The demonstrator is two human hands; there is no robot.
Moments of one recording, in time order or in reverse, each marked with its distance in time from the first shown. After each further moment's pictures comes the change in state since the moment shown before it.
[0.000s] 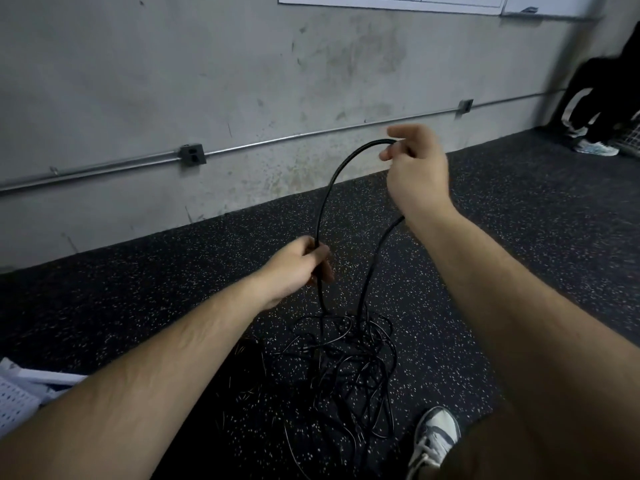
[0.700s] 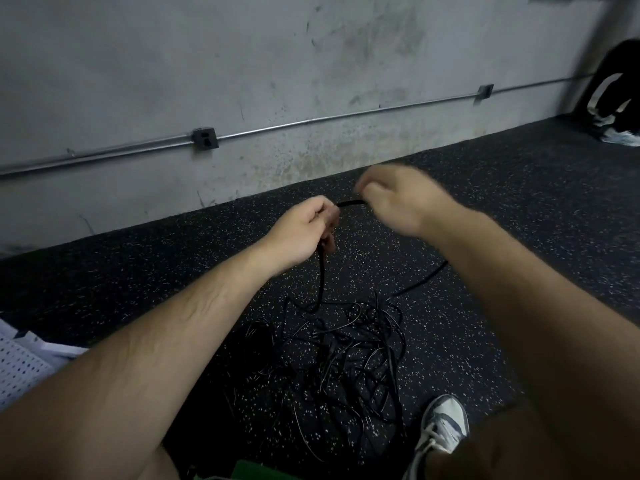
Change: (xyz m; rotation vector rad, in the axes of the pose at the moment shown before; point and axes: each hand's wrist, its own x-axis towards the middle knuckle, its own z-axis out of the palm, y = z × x) left_hand -0.003 0.013 -0.018 0.076 0.068 0.259; right_hand -0.024 0.011 0.006 -0.860 -0.588 -0.207
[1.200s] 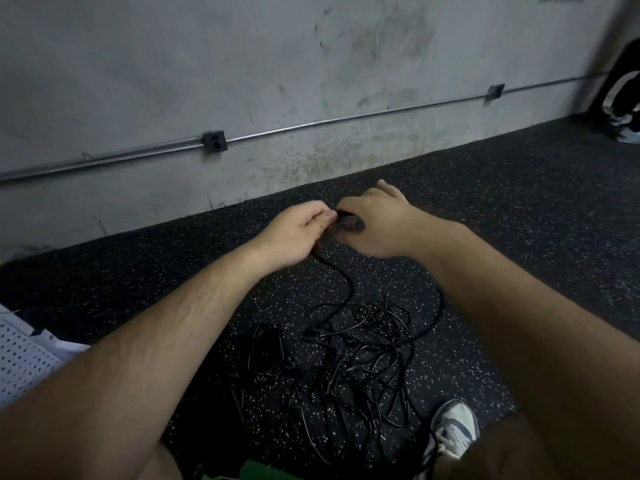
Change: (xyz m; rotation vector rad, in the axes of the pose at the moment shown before) left_hand 0.000 -0.013 -0.021 0.134 -0.026 0.066; right_hand 0.010 -0.010 0.034 -0.242 -0.167 -0.203
